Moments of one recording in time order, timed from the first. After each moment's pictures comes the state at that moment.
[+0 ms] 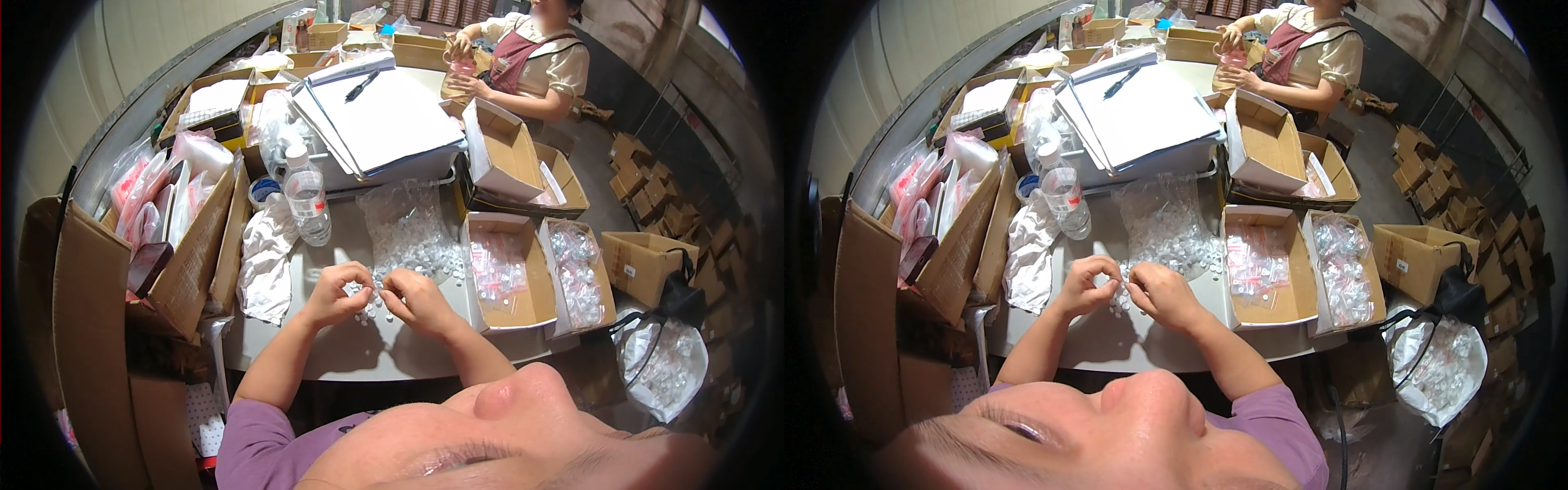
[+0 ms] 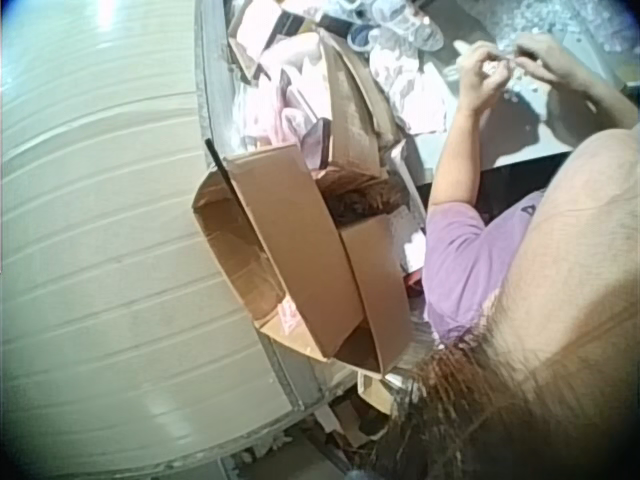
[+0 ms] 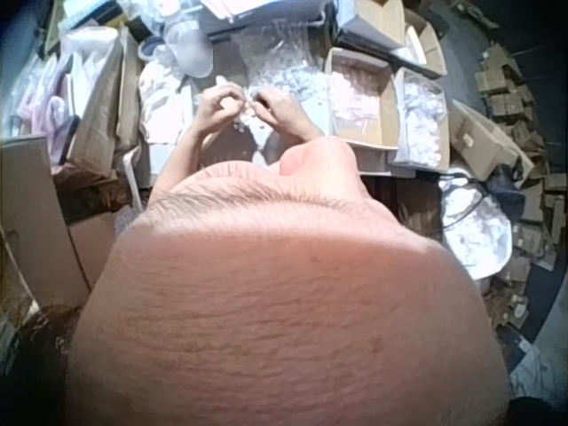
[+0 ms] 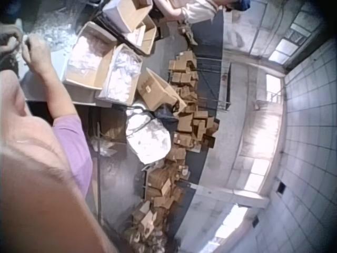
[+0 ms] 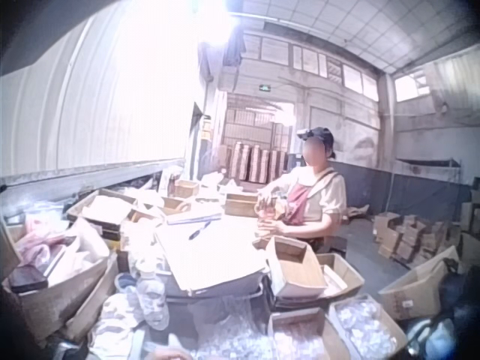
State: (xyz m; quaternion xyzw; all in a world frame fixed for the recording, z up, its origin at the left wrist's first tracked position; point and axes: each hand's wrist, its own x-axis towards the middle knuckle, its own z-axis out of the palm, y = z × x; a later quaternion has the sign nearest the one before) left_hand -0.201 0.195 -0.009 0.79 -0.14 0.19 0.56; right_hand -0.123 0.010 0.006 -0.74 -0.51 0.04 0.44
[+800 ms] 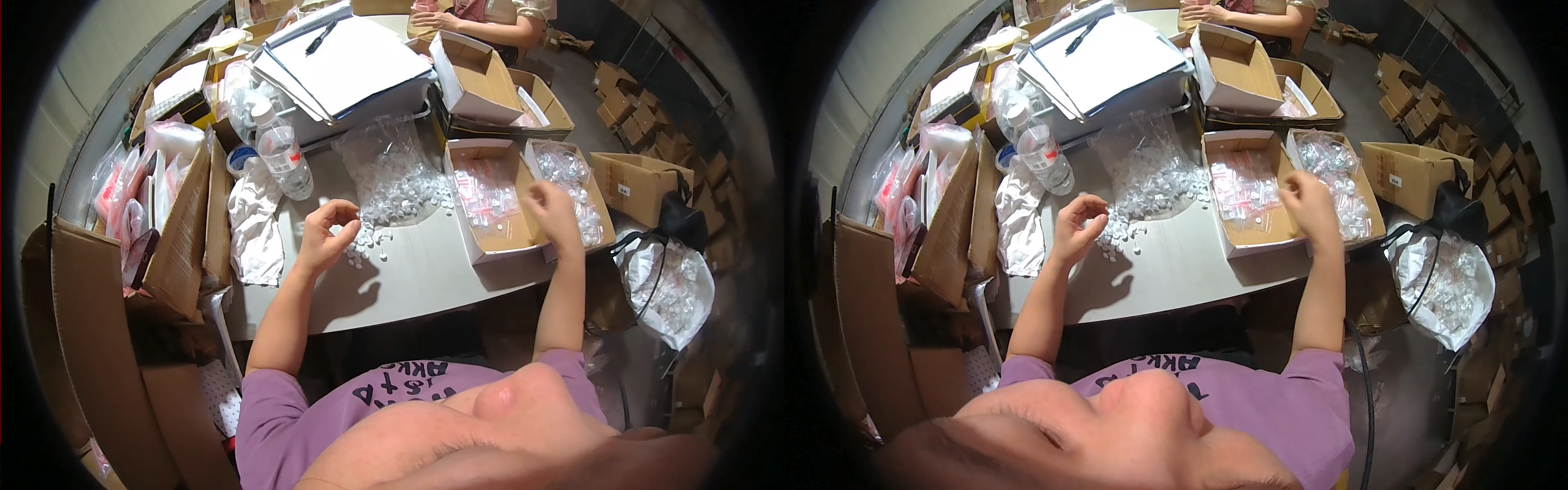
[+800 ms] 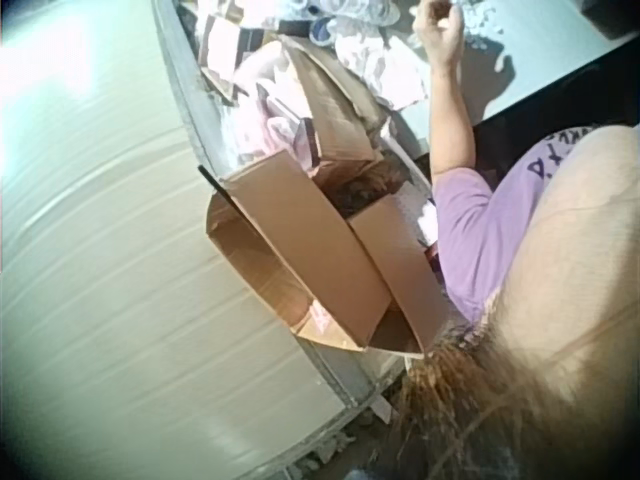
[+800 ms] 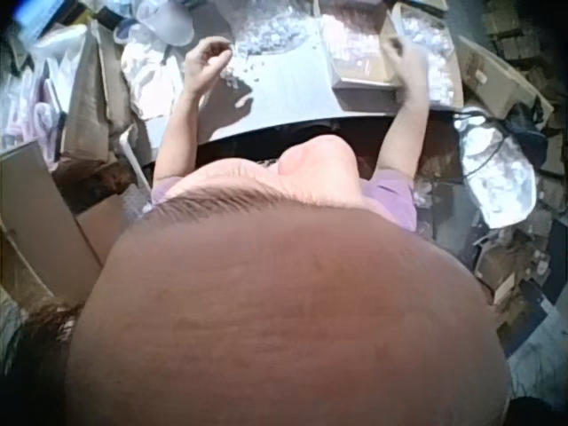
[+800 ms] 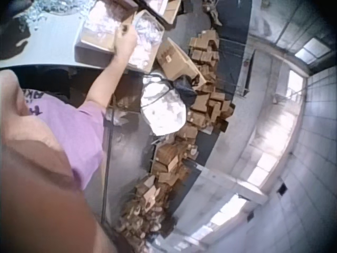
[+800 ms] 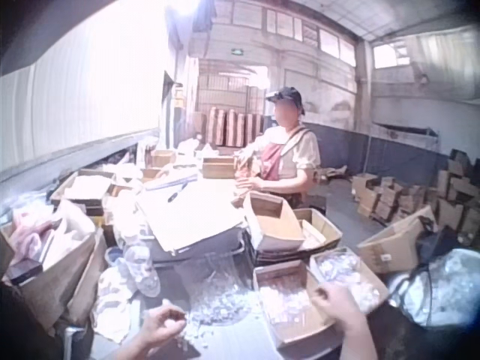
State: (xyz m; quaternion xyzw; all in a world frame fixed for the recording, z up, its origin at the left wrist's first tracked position) left_hand -0.192 0.194 -0.026 0.74 -0.08 0.20 0.64; right_hand -0.052 -0.181 0.043 -0.94 -0.16 -0.05 0.29
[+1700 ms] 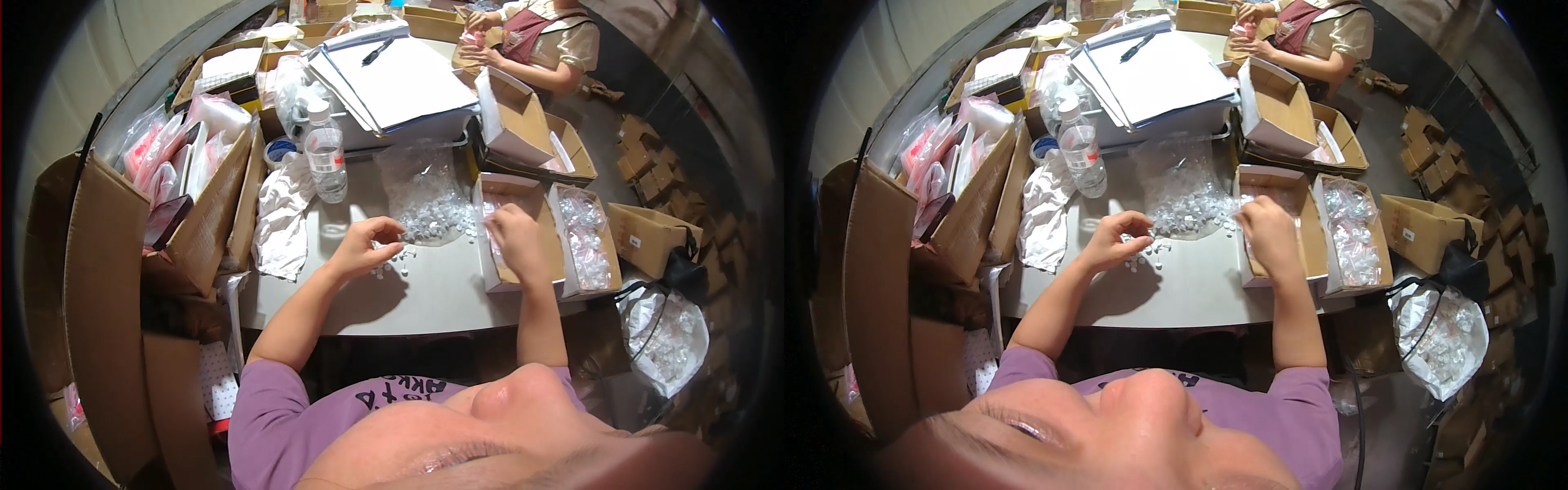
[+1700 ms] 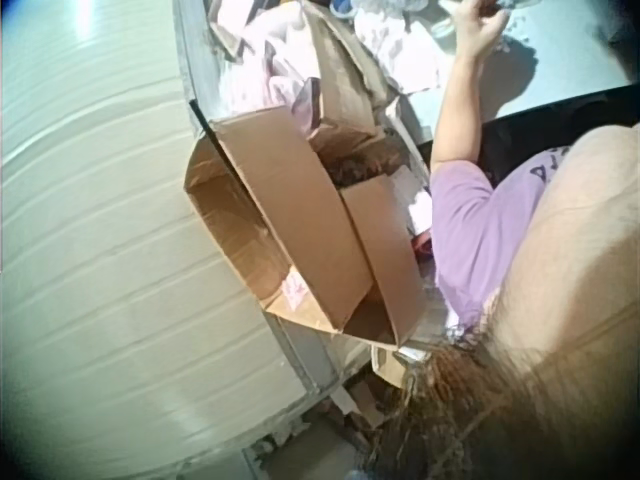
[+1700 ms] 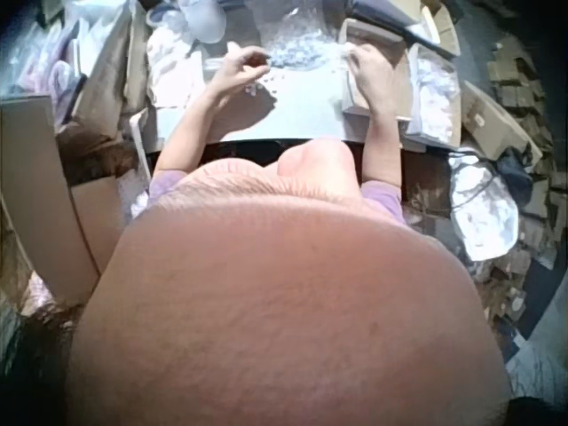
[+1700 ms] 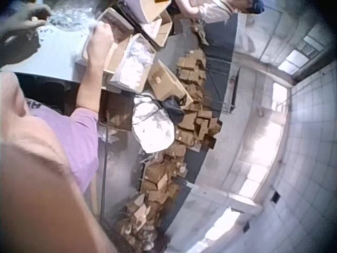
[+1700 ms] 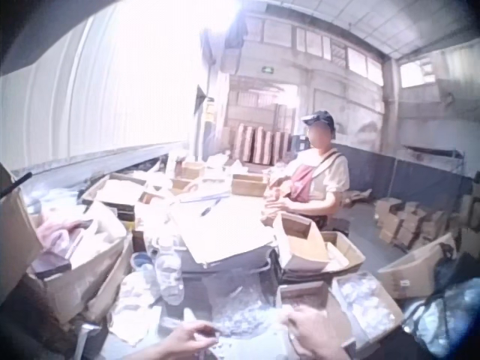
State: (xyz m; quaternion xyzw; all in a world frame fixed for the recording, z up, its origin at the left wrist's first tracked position) left_hand -0.201 0.189 -0.020 0.77 -0.10 0.11 0.62; right_hand -0.089 -0.074 0.051 -0.89 -0.36 -0.14 0.23
